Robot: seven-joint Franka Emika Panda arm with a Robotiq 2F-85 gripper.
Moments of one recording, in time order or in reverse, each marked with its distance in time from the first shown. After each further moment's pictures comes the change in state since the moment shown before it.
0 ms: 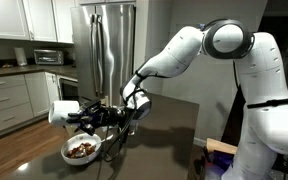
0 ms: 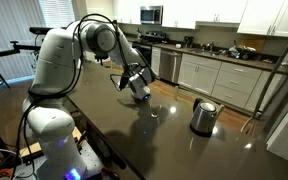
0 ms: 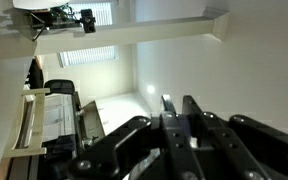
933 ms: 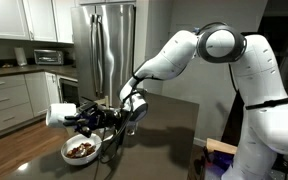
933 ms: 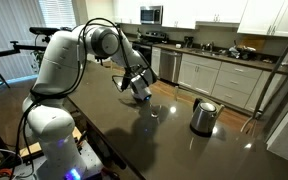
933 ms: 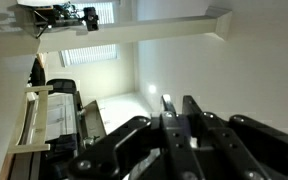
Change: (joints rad) arm 0.004 0.062 -0.004 0.064 -0.005 0.004 0.000
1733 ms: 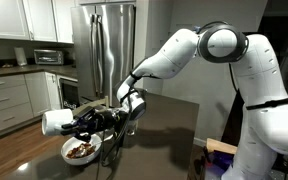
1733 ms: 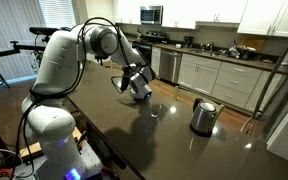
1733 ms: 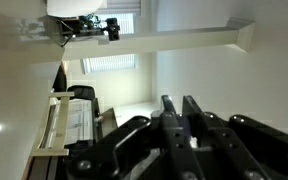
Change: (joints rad) arm 0.029 -0.007 -0.006 0.023 -0.085 0.078 0.000
